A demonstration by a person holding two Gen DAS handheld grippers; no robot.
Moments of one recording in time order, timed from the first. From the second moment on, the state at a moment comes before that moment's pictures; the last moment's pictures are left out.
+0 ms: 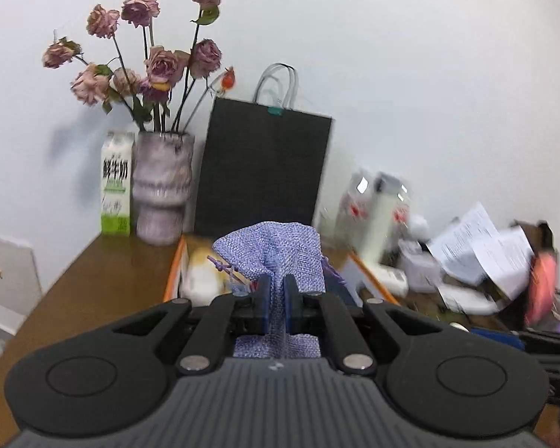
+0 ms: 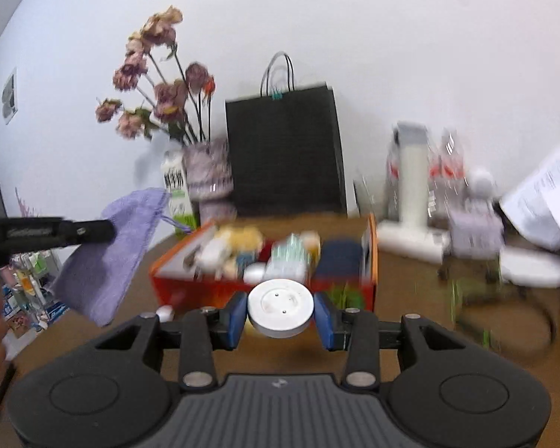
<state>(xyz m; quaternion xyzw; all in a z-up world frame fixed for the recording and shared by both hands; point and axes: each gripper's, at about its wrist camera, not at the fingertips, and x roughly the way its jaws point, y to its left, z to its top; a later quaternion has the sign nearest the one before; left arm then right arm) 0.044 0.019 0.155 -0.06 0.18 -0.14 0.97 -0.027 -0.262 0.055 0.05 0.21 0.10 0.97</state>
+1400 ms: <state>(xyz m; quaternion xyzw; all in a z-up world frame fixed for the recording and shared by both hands) 0.069 0.027 0.081 -0.08 0.32 -0.10 0.94 0.052 -0.241 0.015 0.07 0.28 0.05 0.96</state>
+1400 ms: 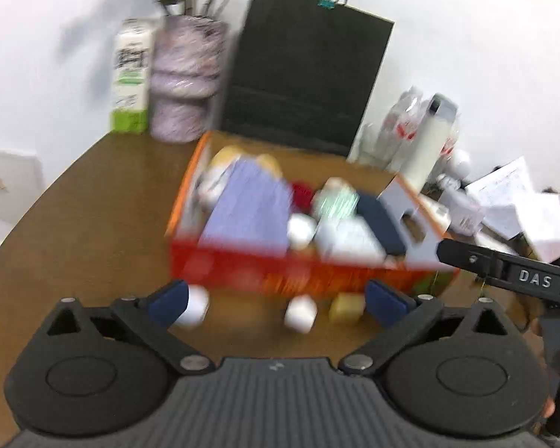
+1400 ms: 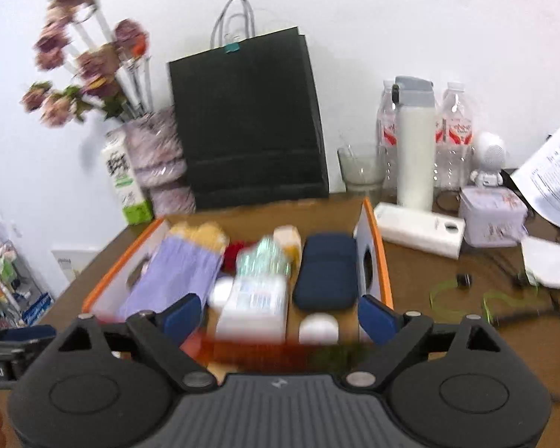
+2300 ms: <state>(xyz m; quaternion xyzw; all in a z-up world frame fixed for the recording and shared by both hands) -0.081 0.018 0.005 0.01 0.30 -0.09 0.95 -0.118 -0.216 -0.062 0.05 0.30 0.09 0.95</state>
